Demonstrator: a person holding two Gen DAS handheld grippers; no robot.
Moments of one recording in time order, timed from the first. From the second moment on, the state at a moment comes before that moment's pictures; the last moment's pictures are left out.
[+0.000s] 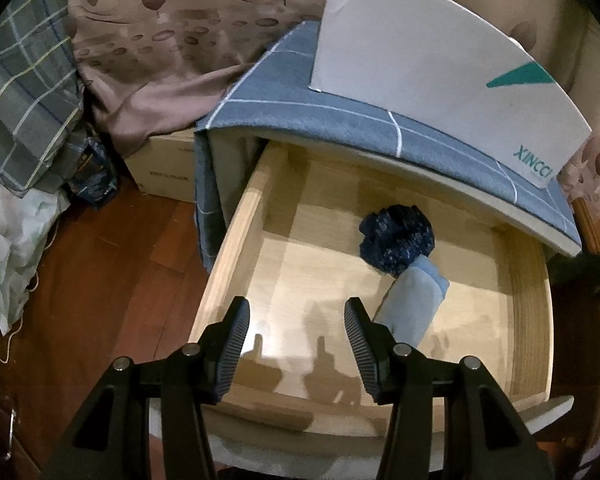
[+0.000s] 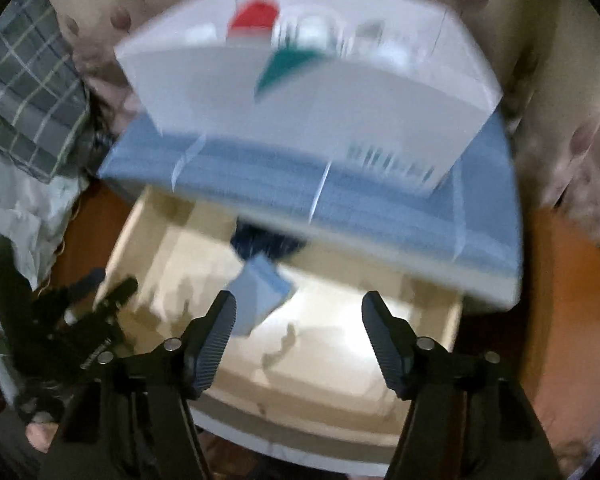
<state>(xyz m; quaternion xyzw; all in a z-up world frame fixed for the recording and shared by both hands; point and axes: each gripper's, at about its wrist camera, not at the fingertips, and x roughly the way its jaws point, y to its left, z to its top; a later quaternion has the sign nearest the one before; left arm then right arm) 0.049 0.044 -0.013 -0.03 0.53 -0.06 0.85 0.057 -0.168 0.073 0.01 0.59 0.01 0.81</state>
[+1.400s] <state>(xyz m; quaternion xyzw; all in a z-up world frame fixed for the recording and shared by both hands) 0.054 0.064 -0.026 -0.03 0.58 -0.12 0.81 0.098 -0.146 -0.096 0.15 0.70 -0.08 0.69</state>
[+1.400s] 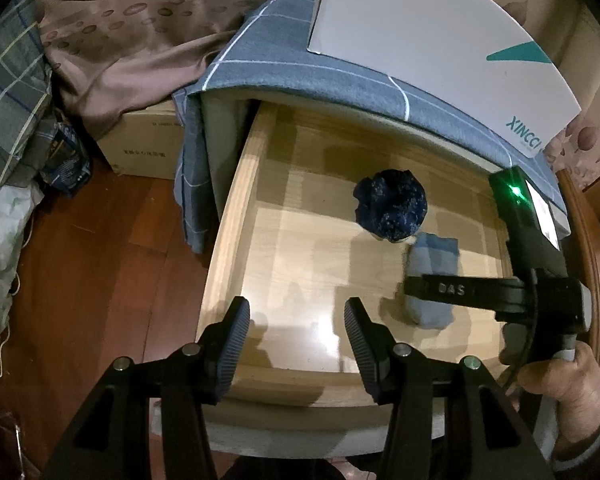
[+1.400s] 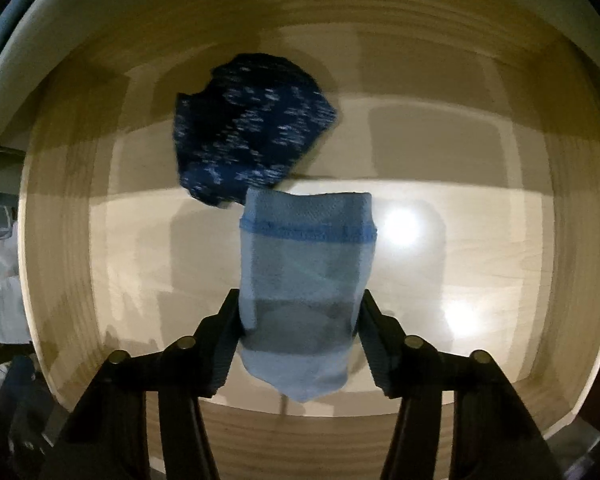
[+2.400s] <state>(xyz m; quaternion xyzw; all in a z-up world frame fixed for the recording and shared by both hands) 0.051 0.021 -0.030 0.08 0.58 -0.17 0.80 0.072 -0.175 -0.114 0.01 0.75 -0.09 0.65</state>
